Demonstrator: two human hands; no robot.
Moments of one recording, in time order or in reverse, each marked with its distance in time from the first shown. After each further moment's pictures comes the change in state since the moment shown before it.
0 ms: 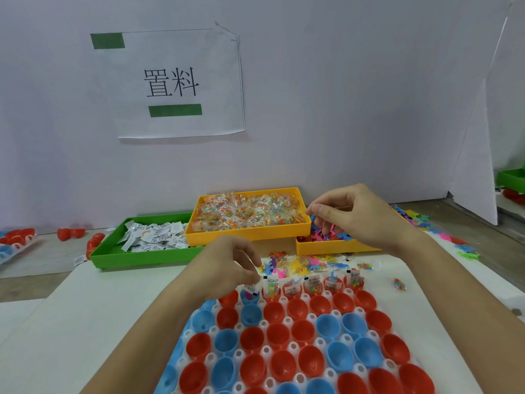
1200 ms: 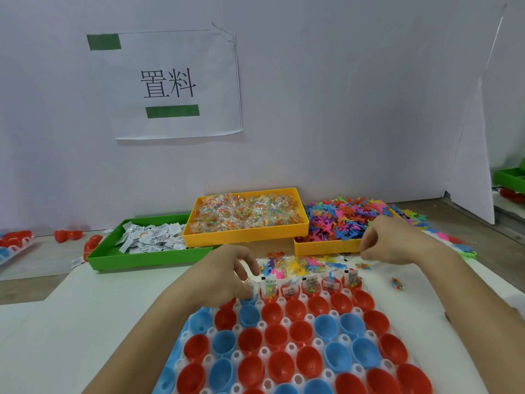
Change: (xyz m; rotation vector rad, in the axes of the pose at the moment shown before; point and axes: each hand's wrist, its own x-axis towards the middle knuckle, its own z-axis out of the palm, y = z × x) left_hand 0.004 -0.011 0.002 0.152 -0.085 0.002; right_hand -0.006 0.071 -0.033 -0.692 -0.168 0.492
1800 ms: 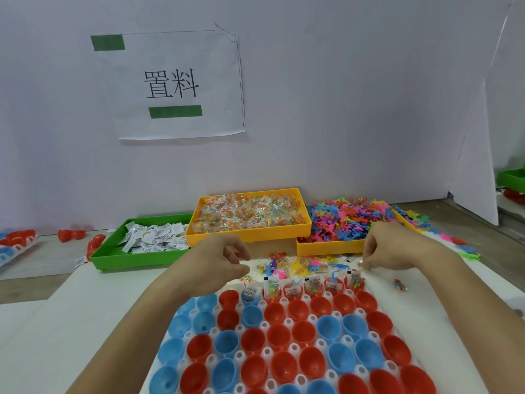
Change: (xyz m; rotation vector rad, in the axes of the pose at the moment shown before) left_hand -0.001 -0.005 -0.018 0.010 0.106 0.071; right_hand -0.005 -0.009 0.001 -0.092 -0.112 0.015
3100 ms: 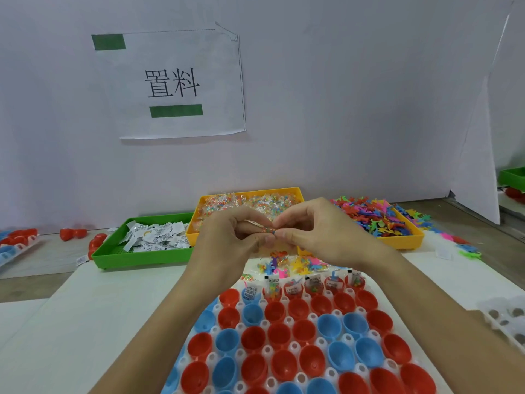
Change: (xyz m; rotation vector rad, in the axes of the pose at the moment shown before) left_hand -0.004 0.033 0.015 -0.390 0.324 0.242; right_hand -0.040 -0.105 -0.002 0.756 0.137 -0.645
